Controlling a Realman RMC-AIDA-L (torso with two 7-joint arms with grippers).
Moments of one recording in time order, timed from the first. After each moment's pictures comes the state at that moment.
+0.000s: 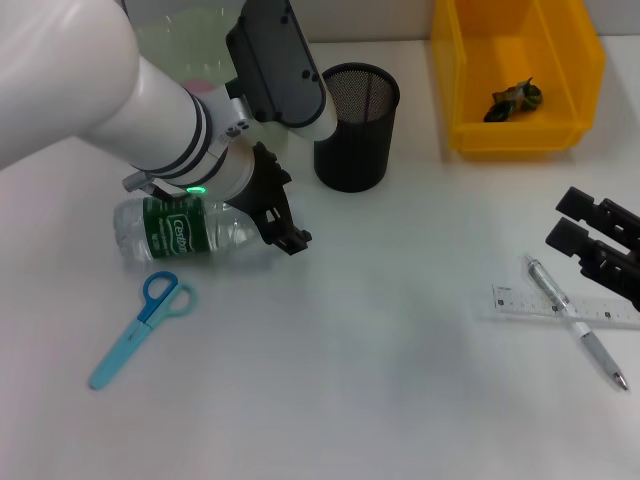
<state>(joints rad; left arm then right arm) -0.73 -2.08 1.73 1.10 2.57 1.08 -2.31 0.24 2.04 -0.68 -0.36 -1.55 -1.83 1.22</state>
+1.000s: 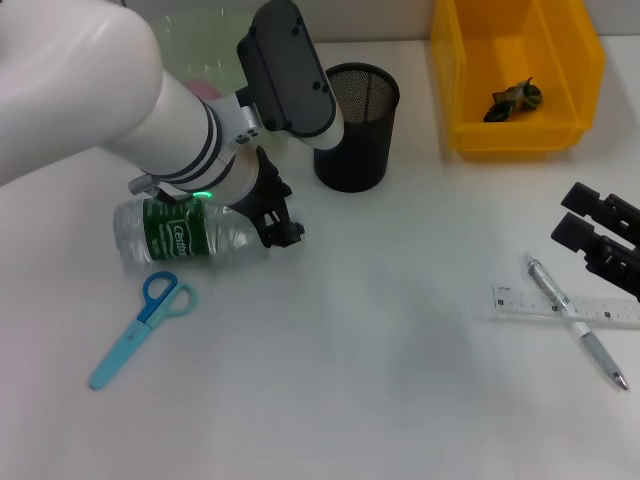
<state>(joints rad) -0.76 -2.08 1.78 1.07 2.61 1.06 -2.36 0.24 2.03 -0.68 -0.36 -1.55 -1.84 1.22</state>
